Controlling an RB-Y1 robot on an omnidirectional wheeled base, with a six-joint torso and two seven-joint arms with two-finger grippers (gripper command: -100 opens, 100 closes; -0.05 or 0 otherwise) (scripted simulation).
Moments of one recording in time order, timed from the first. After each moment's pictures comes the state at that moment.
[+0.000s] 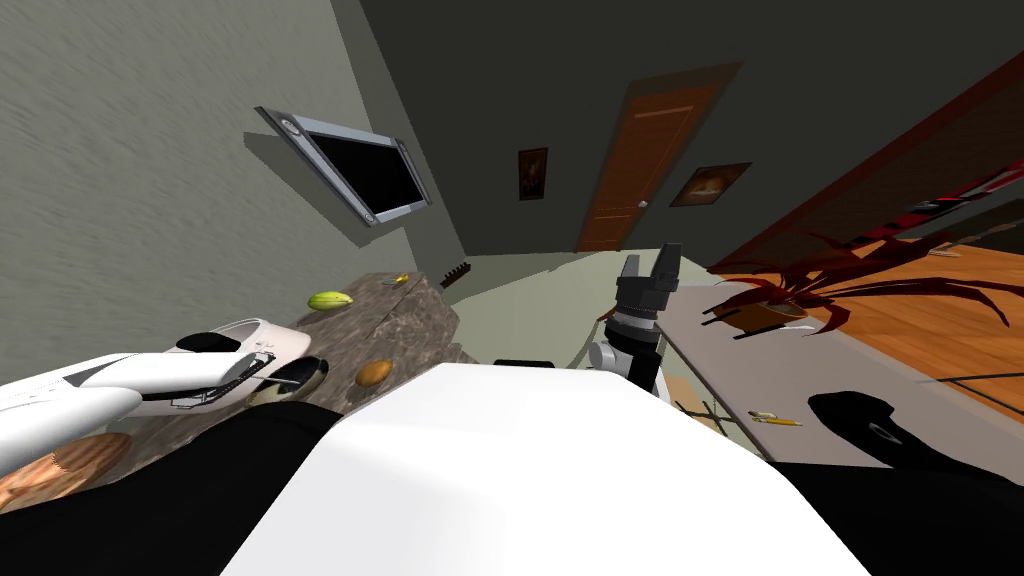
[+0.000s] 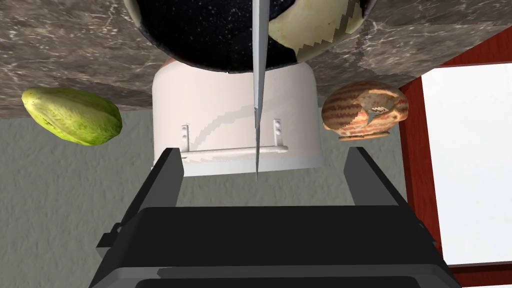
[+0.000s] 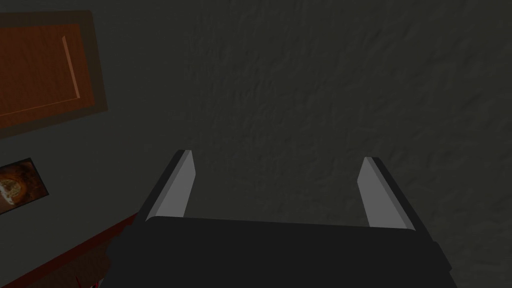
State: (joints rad) left arm 0.79 1.53 0.23 -1.07 0.93 0.68 -0.30; right arm 0.46 0.04 -0.01 -2.28 -0.02 -0.59 0.16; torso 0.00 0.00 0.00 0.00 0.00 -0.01
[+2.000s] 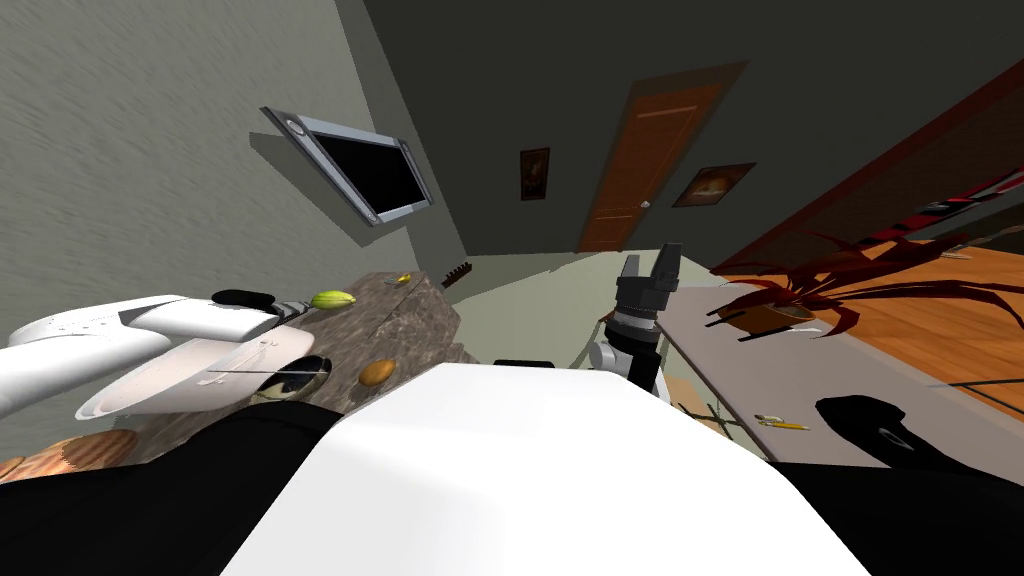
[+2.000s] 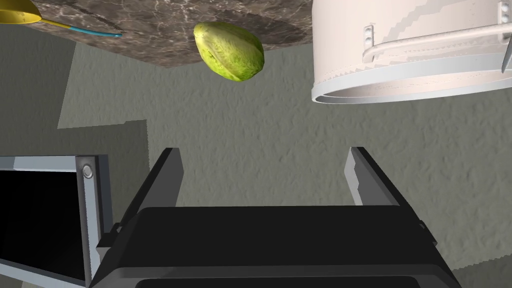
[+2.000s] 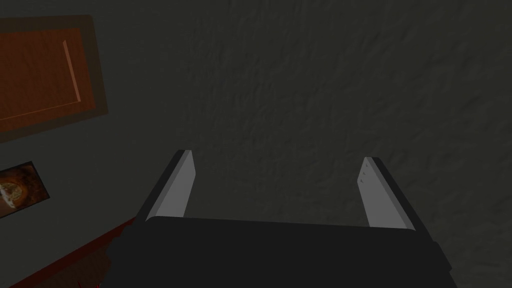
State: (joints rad) left arm 0.73 1.73 0.19 -1.18 0.93 0.51 -0.33; right arm 0.46 0.04 -0.01 -2.28 -0.02 -0.59 0.16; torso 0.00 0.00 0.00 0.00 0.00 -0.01
